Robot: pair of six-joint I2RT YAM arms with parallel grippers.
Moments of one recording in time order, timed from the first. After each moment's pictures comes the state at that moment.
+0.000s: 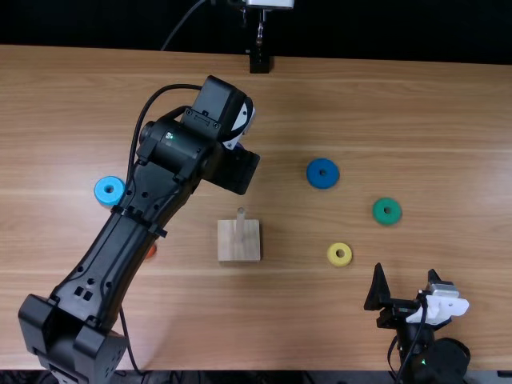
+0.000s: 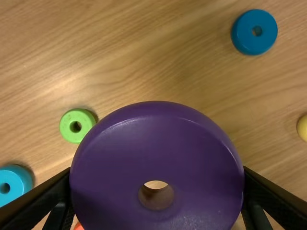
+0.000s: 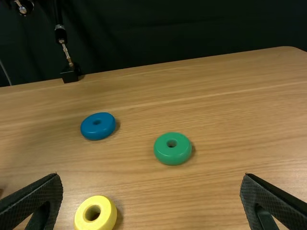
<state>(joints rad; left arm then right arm) -0.47 1.92 1.97 -1.15 0.00 -0.07 -0.05 0.01 0.08 -0.25 -0.01 0.09</state>
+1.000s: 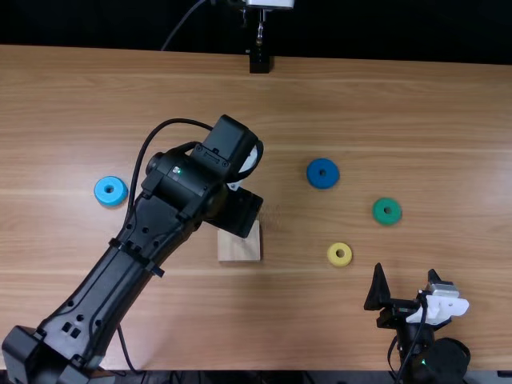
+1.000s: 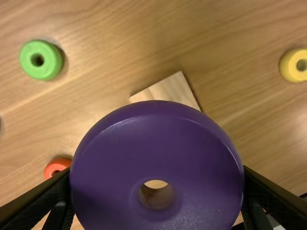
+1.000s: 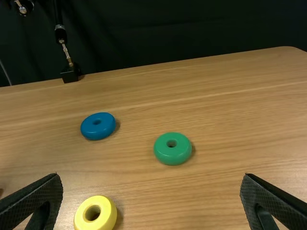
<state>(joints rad) -0.57 1.78 1.81 -1.26 0.01 -0.16 -0.05 0.01 0.08 -0.25 -0.01 0.09</state>
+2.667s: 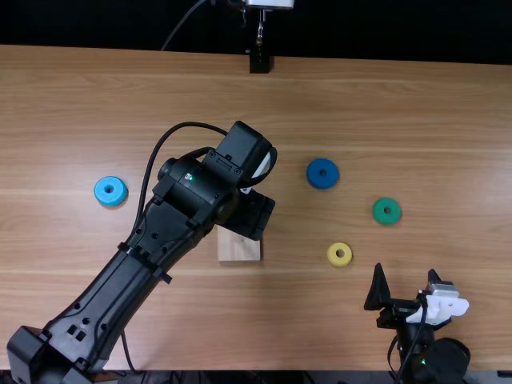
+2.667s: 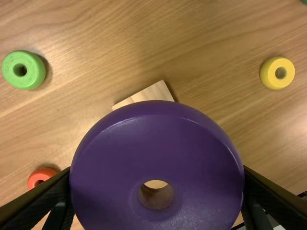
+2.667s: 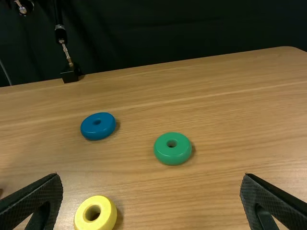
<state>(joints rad) -0.61 1.78 1.81 -1.23 0.01 -0.21 -0.05 0.01 0.08 -0.25 -0.01 0.09</state>
